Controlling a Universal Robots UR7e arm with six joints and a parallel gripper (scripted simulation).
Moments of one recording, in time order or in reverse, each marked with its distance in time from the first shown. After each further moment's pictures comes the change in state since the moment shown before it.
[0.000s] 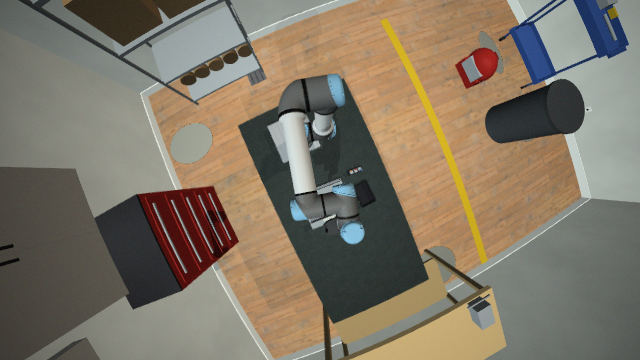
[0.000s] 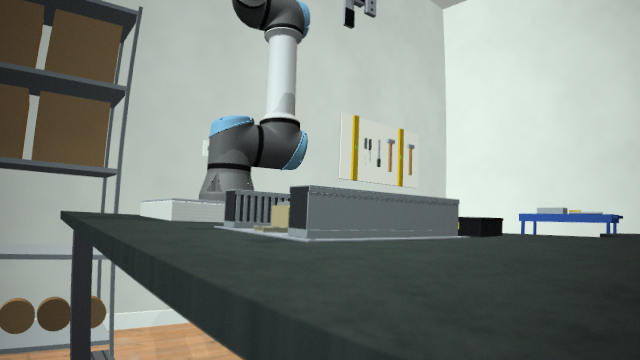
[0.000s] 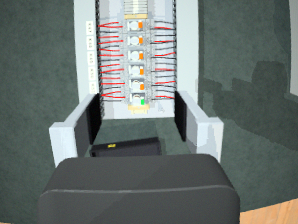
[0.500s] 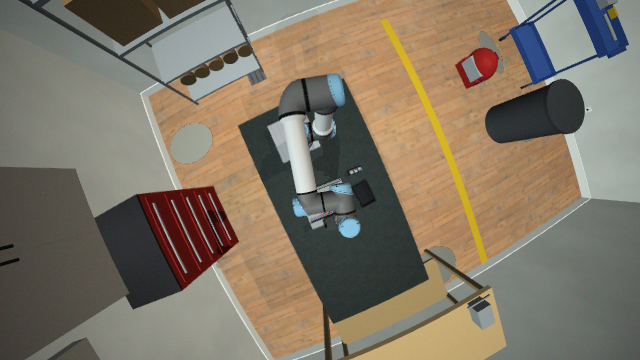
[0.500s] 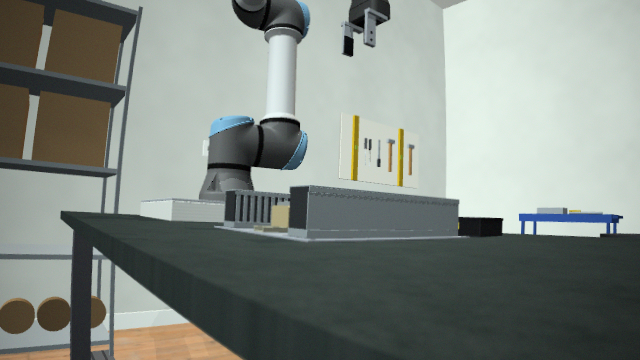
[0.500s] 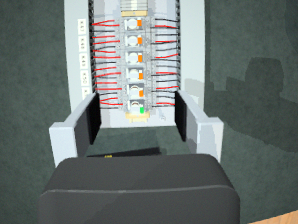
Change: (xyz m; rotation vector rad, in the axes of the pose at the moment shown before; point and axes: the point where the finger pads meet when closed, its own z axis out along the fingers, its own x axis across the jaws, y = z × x) arm 0.001 0.000 0.057 -0.001 0.003 0.000
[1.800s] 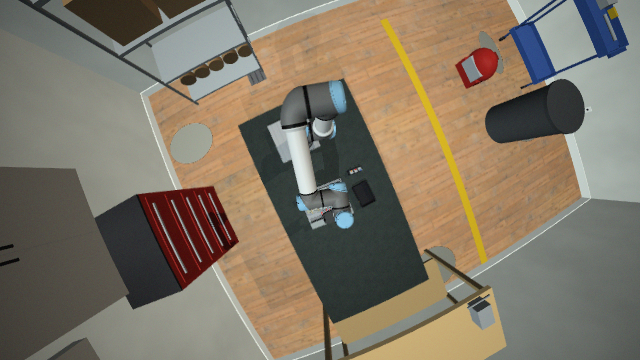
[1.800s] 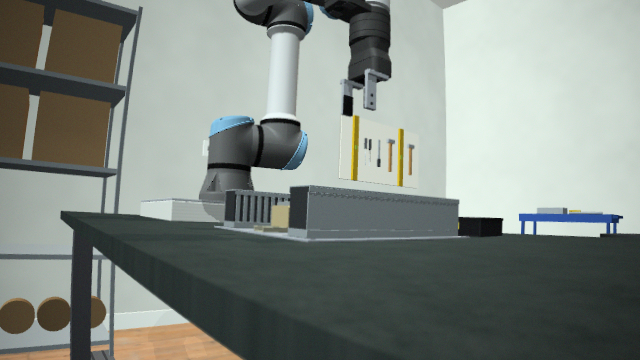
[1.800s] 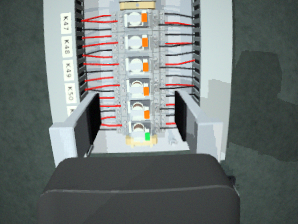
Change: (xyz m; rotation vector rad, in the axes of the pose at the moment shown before) arm -0.005 -0.001 0.115 0.002 -0.009 0.000
